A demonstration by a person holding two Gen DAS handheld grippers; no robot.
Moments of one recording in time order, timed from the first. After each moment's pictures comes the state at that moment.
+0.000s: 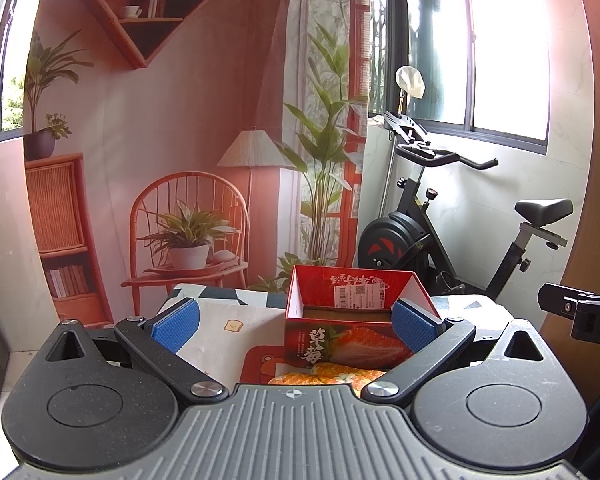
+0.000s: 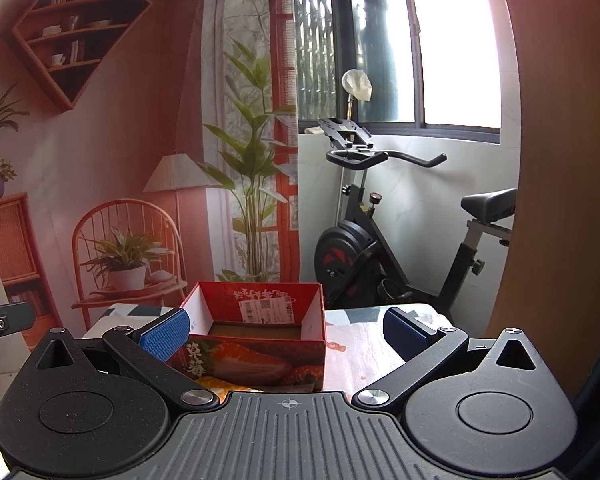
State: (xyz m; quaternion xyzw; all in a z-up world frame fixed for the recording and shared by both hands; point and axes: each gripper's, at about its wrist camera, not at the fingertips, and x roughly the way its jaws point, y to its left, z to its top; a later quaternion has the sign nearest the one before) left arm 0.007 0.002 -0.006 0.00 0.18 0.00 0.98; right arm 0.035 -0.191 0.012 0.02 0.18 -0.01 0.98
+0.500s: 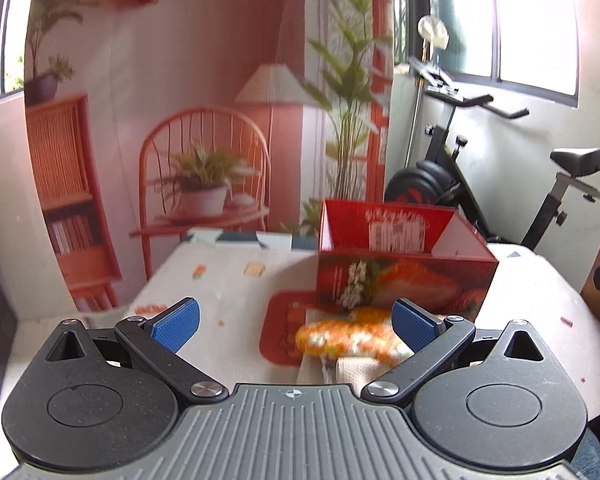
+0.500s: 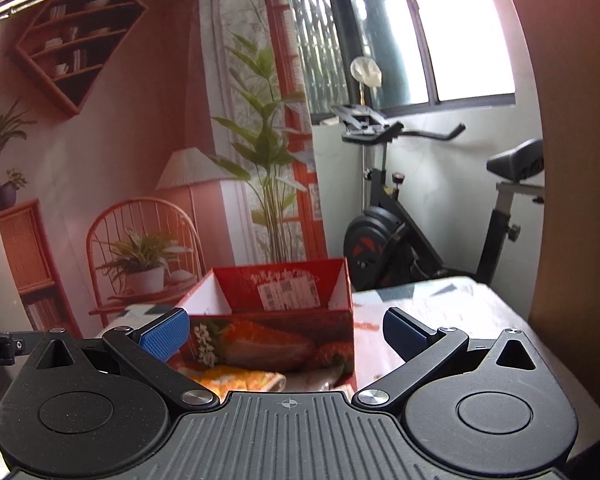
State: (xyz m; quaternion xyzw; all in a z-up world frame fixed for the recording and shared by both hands) left arm 0.067 0.032 -0.110 0.00 0.25 0.02 0.97; right arm 0.070 -0.223 -0.101 0.07 0.17 0.03 0.98
